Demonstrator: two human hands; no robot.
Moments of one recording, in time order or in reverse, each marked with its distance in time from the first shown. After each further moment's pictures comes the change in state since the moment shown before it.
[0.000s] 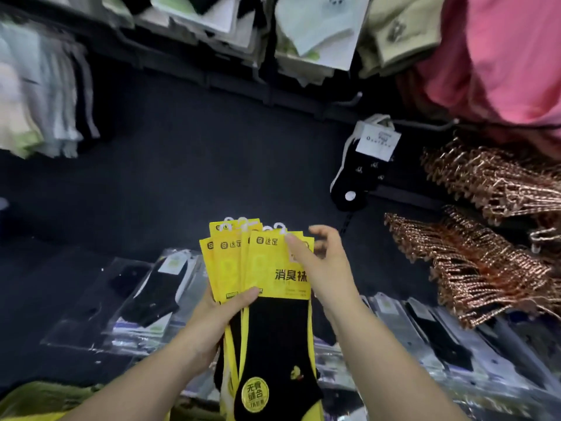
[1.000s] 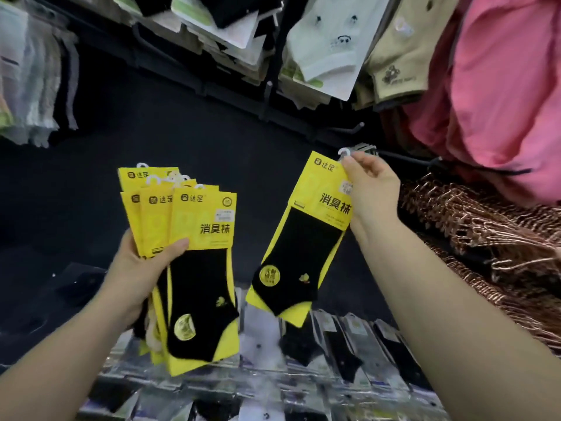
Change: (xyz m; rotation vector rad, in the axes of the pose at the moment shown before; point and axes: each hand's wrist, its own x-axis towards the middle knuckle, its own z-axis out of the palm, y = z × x) left_hand 0.047 0.053 -0.064 0.035 0.267 0.375; right_hand 0.075 -0.103 -0.033 0.247 0.325 -0.288
